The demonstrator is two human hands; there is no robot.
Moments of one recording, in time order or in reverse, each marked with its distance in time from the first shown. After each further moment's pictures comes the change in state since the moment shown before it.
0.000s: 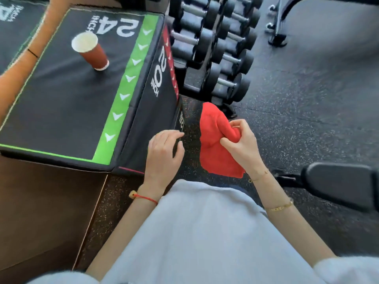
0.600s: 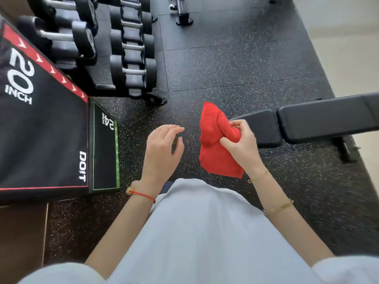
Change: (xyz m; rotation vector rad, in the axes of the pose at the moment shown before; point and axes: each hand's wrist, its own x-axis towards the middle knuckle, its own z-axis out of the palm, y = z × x) left_hand -0.086 0.270 0.160 -0.169 -0.171 0.351; right_hand -0.146 0.177 -0.275 0.062 0.326 0.219
